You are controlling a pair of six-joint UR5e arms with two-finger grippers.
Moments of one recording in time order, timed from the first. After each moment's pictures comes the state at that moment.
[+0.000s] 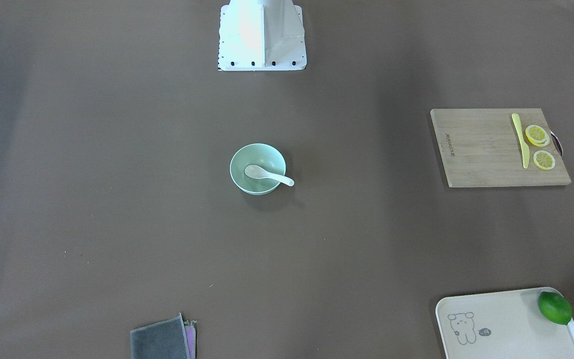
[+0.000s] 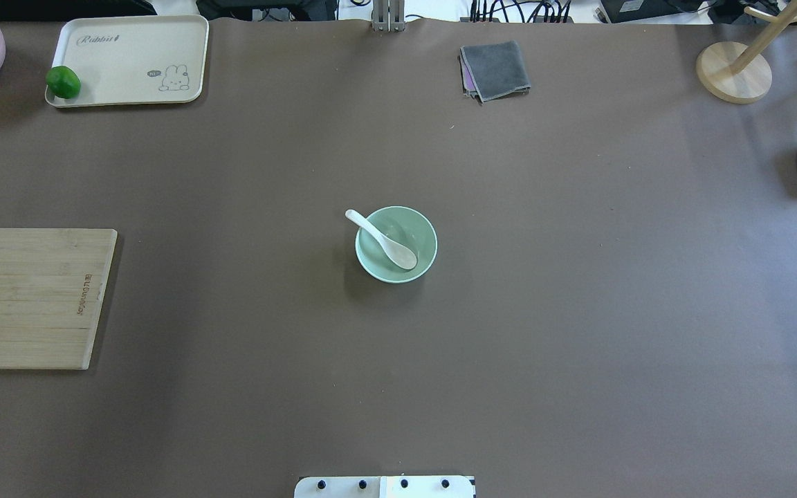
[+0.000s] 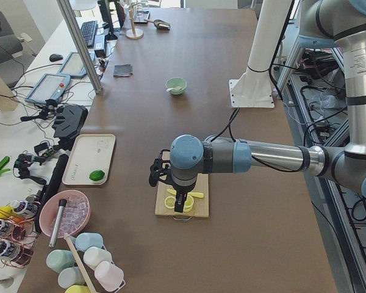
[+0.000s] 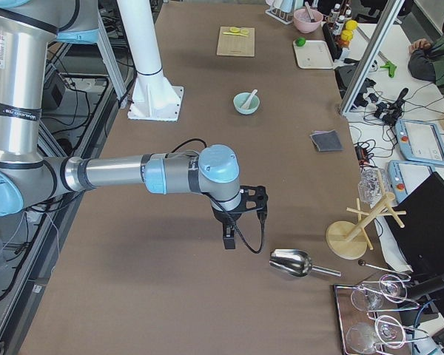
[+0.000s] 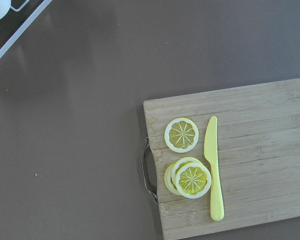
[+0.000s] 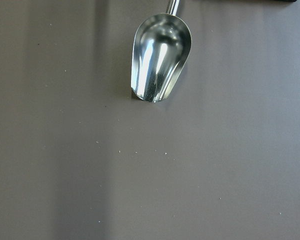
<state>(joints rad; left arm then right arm) -1.67 -1.35 -1.90 -1.44 -2.43 0.24 1.66 -1.77 1.90 -1.60 2.30 -0.03</state>
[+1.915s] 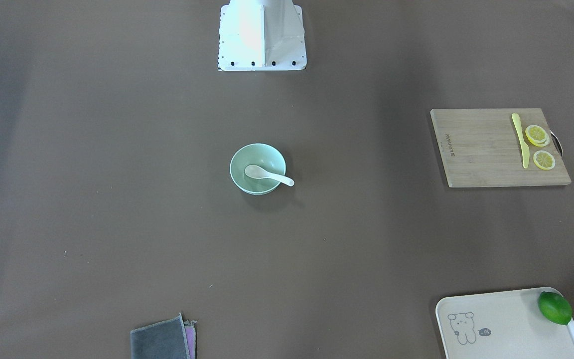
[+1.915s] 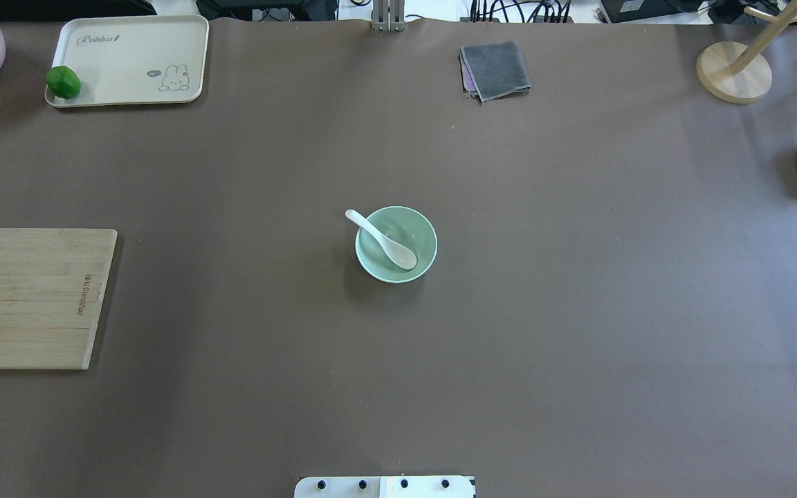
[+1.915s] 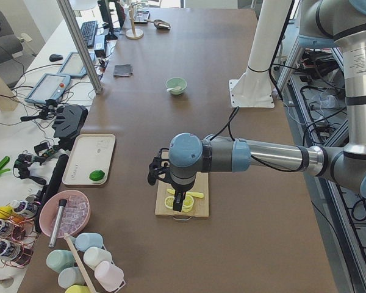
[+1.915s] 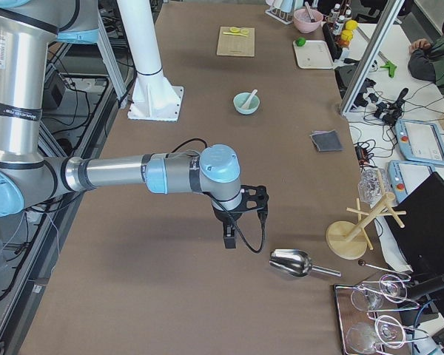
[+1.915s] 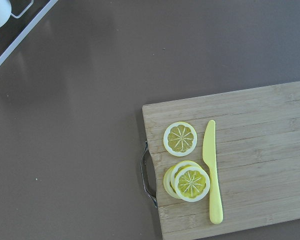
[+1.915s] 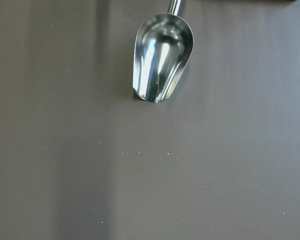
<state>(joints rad) -1.67 -1.36 -1.90 -1.44 -2.43 0.24 1.65 -1.77 1.90 -1.60 2.30 -0.02</state>
